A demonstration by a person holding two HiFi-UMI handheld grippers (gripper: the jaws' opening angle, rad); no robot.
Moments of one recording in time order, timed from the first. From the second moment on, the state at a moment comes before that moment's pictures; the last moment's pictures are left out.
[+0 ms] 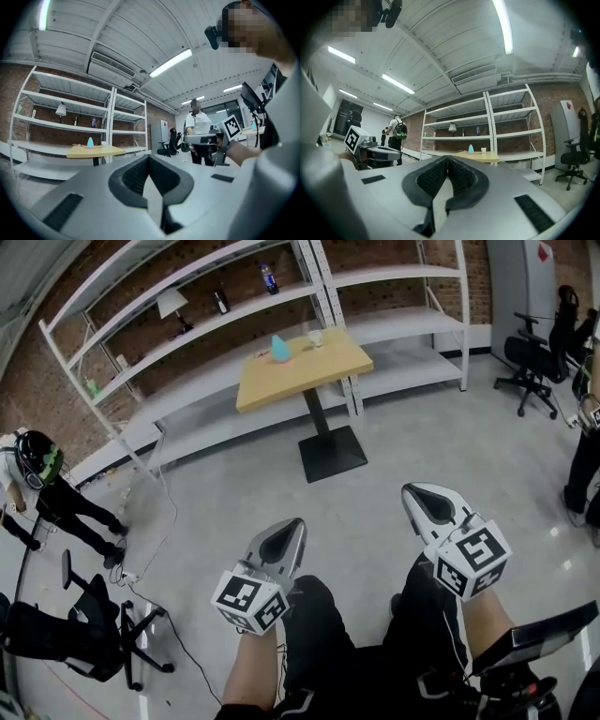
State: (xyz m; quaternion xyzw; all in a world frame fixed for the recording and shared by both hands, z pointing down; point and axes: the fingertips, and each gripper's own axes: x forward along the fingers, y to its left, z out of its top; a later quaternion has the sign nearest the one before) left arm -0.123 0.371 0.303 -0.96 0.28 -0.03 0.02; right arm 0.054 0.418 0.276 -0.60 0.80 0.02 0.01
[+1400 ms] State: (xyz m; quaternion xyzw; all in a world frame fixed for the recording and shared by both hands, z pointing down) left arm 0.030 -0.134 0.308 -0.95 0.32 -0.04 0.01; right arm 0.212 -0.099 0.263 -0.56 0.83 0.03 0.02
